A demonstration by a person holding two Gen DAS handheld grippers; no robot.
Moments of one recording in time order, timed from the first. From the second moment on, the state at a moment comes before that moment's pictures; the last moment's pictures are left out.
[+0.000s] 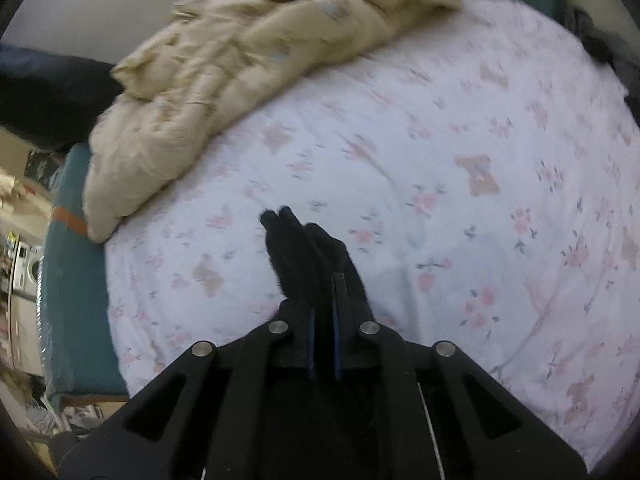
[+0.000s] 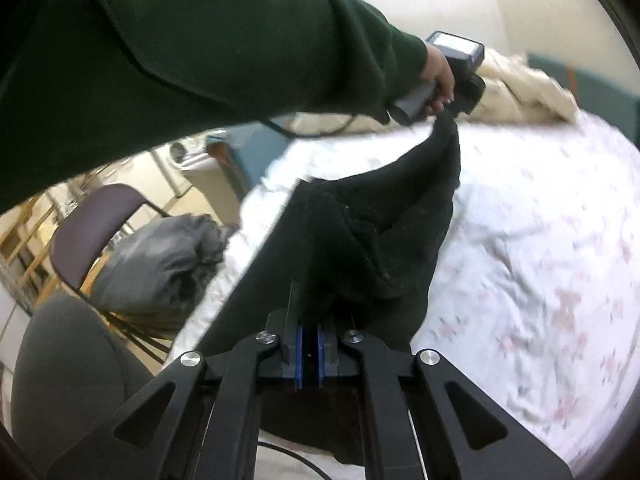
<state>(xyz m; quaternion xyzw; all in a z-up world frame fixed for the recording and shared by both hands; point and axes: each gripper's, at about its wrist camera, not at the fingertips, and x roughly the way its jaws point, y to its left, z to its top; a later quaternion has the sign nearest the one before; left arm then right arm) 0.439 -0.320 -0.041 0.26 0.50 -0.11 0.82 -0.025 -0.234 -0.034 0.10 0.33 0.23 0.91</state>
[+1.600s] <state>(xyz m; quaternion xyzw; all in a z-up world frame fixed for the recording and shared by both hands) 0.414 -0.383 -0.215 0.27 0.68 -0.06 0.68 0.002 -0.212 -0.081 0.13 0.42 0.30 0.85</state>
